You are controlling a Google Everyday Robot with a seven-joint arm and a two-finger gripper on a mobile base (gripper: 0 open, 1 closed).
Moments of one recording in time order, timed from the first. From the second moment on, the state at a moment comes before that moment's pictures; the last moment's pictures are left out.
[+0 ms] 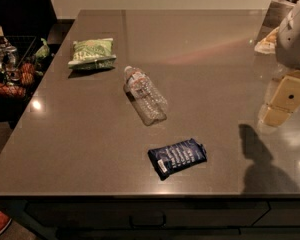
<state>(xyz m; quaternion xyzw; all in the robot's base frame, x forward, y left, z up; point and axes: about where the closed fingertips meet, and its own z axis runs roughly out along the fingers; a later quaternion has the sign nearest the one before) 0.438 -0.217 0.976 -0.60 0.78 -0.03 0.16</state>
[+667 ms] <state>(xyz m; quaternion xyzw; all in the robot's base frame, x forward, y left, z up) 0.449 -0.199 0.975 -0.61 0.78 -0.02 0.16</state>
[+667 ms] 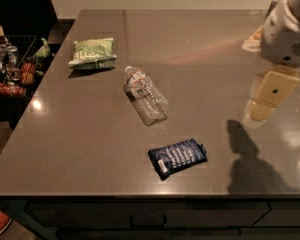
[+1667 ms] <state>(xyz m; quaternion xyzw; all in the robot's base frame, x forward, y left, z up) 0.521 -0.101 0.960 -0.54 0.82 0.09 0.16</state>
